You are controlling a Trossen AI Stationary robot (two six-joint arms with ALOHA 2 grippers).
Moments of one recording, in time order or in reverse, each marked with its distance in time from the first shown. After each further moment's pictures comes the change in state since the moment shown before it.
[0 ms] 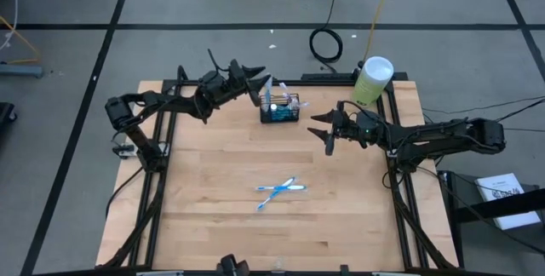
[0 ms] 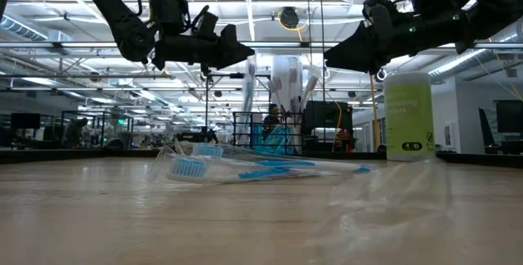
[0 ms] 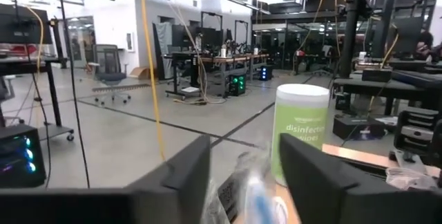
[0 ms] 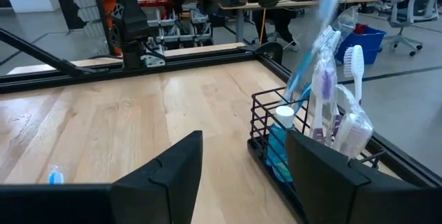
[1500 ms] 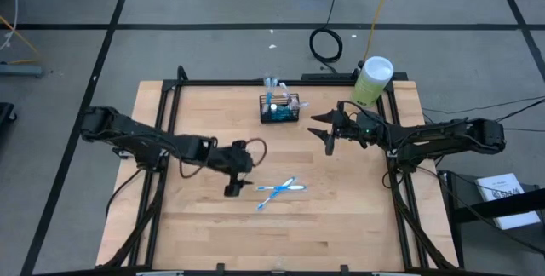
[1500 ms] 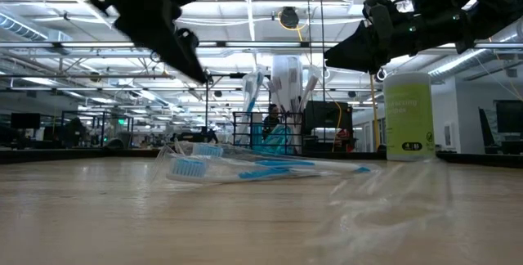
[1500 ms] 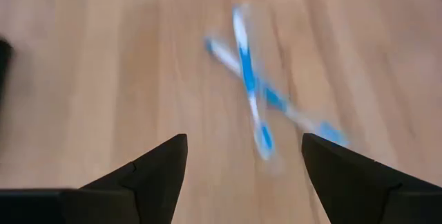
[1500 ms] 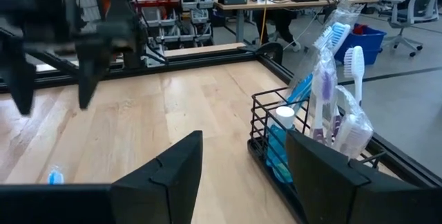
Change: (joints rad) left arm -0.744 -0.267 0.095 -1.313 -0.120 -0.043; right arm 0.000 0.000 0.000 0.001 0.000 -0.001
